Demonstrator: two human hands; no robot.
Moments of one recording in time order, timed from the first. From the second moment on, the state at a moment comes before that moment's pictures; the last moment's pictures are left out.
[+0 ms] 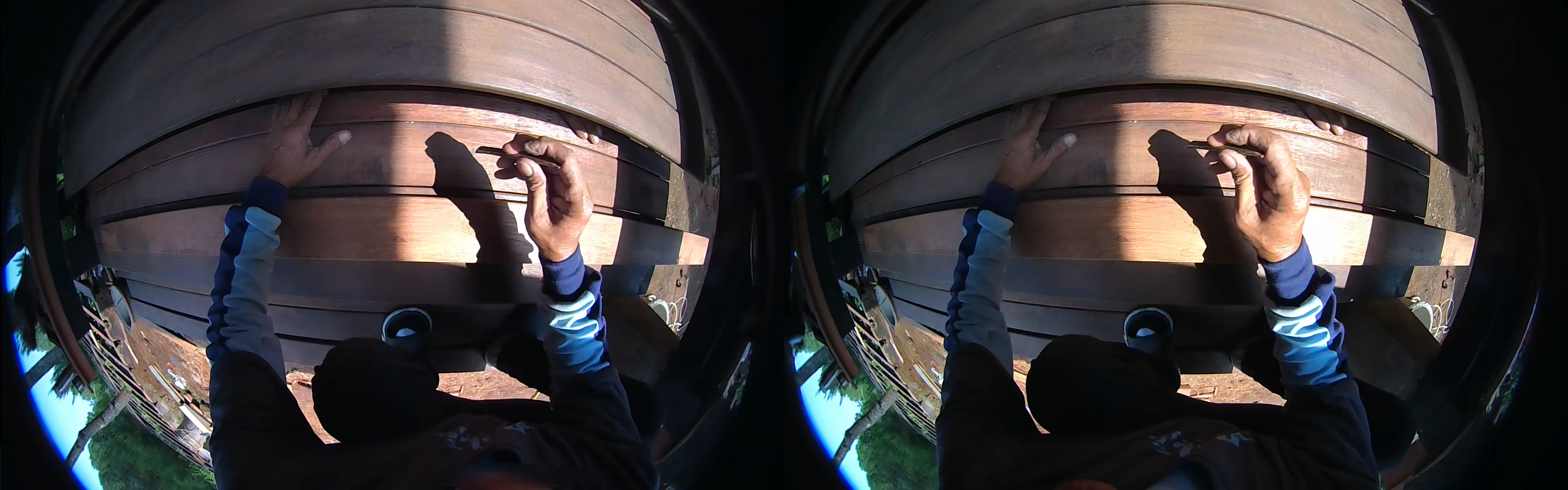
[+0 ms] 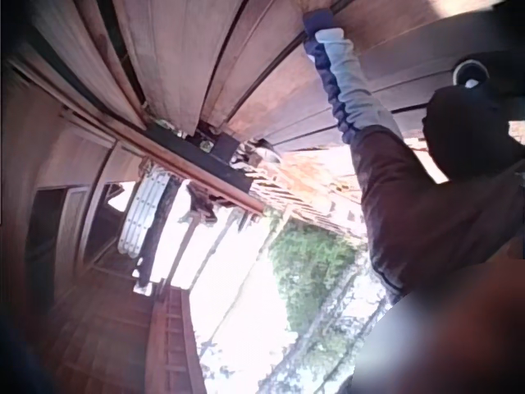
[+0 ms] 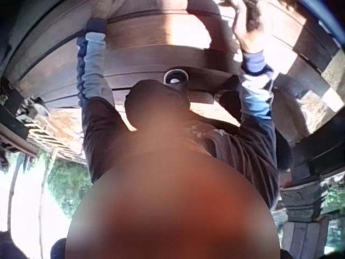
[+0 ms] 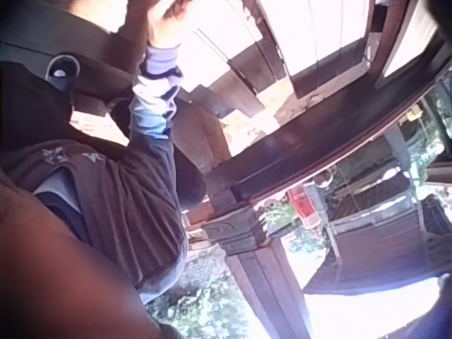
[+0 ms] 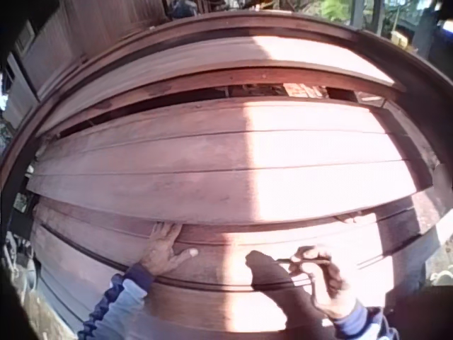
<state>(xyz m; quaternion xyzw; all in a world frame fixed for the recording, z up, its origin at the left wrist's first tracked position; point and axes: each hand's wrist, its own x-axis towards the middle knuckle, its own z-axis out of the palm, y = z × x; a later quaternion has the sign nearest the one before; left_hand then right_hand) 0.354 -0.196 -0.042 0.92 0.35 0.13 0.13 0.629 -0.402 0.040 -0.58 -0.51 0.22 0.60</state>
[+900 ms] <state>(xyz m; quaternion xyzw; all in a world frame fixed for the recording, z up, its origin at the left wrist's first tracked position) 0.346 -0.166 -0.063 0.87 0.38 0.20 0.25 0.580 -0.332 -0.009 -0.64 -0.63 0.09 0.43</state>
